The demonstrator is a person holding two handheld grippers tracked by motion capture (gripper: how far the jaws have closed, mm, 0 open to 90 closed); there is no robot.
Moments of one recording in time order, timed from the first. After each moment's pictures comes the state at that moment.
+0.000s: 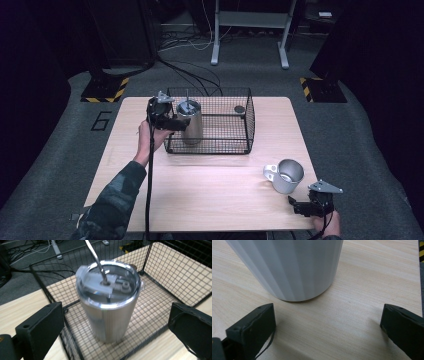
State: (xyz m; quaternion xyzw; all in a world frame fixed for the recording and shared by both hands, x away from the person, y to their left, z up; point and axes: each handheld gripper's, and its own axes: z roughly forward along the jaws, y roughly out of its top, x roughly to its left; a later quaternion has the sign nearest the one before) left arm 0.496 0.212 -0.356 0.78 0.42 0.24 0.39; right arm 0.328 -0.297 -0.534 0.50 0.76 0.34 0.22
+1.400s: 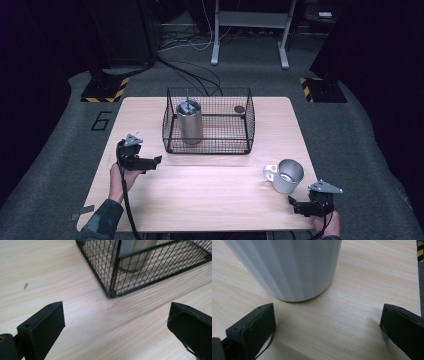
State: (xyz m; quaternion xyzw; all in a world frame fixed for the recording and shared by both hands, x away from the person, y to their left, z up) left arm 0.423 0.298 -0.452 0.76 0.49 0.20 0.37; right arm 0.328 -0.297 -0.534 0.51 0.76 0.34 0.23
